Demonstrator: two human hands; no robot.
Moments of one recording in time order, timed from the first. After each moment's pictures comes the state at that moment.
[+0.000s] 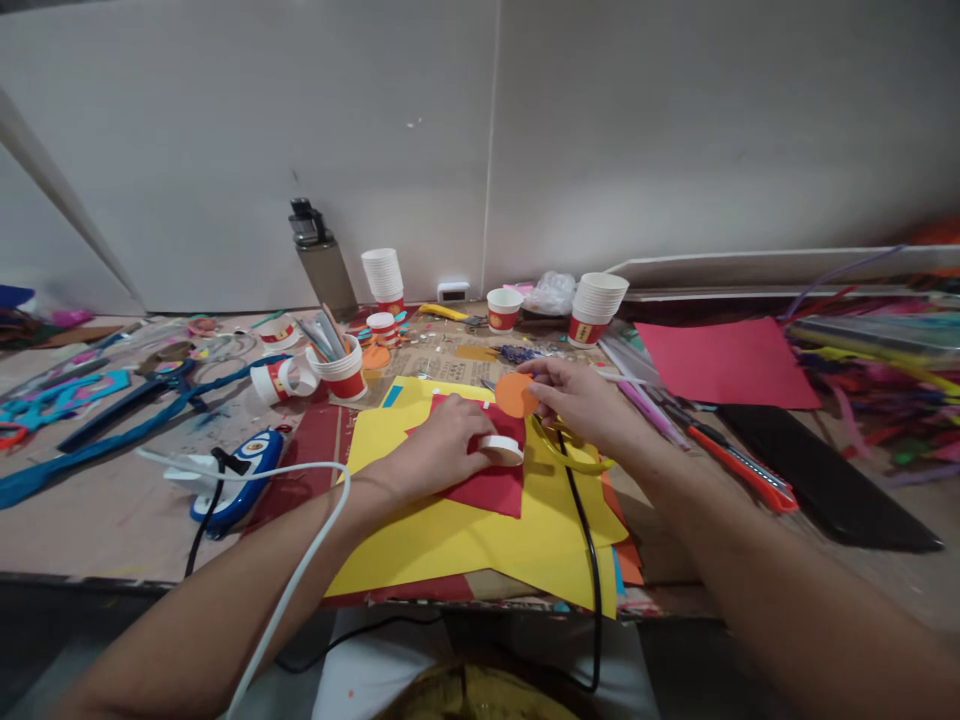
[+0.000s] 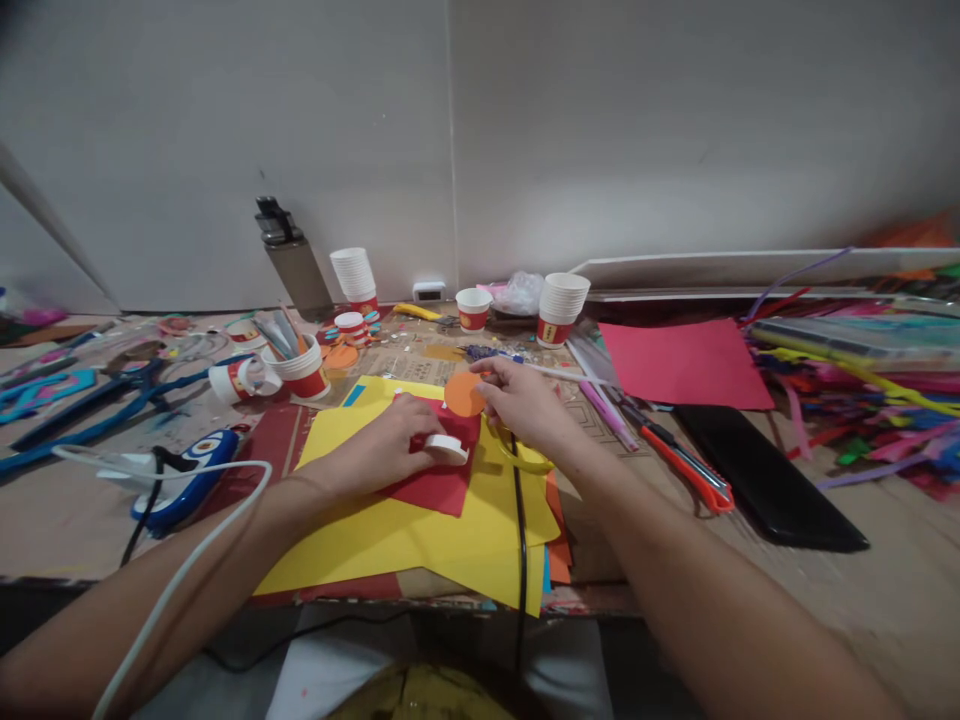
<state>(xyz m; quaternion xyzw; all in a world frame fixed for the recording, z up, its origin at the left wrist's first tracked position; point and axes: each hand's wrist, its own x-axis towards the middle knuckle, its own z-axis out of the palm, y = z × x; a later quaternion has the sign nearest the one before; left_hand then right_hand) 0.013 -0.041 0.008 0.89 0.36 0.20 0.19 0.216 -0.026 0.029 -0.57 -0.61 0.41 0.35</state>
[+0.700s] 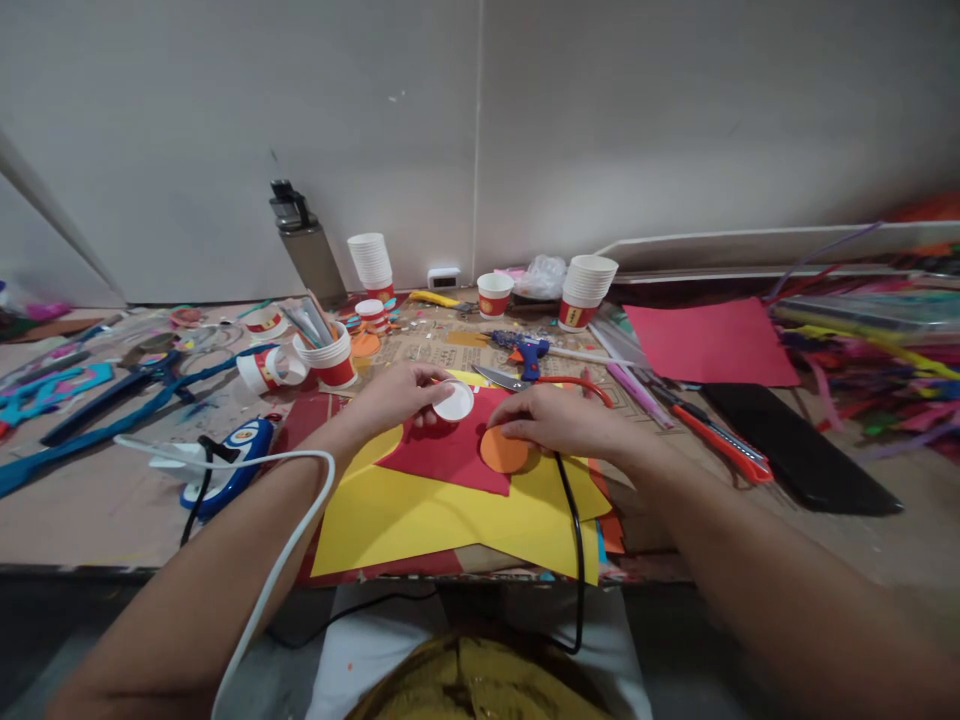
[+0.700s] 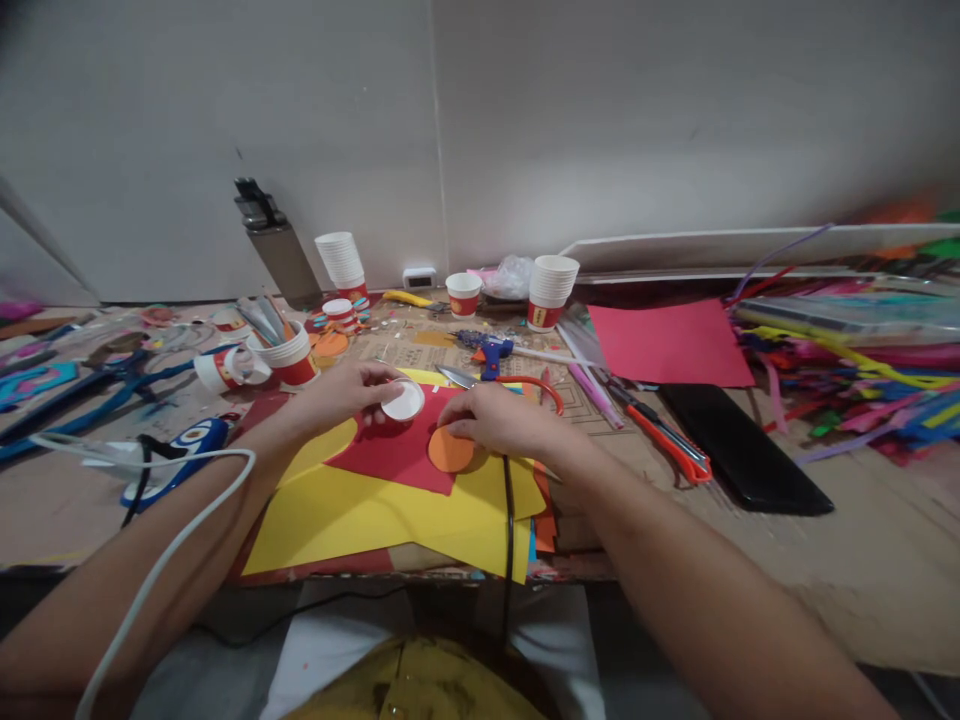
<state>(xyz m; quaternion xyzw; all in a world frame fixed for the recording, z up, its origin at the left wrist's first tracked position) -0.021 -0.006 0.016 0.70 0.49 0.22 0.46 0.220 -0.040 0.020 -0.47 -0.80 0.34 0.12</state>
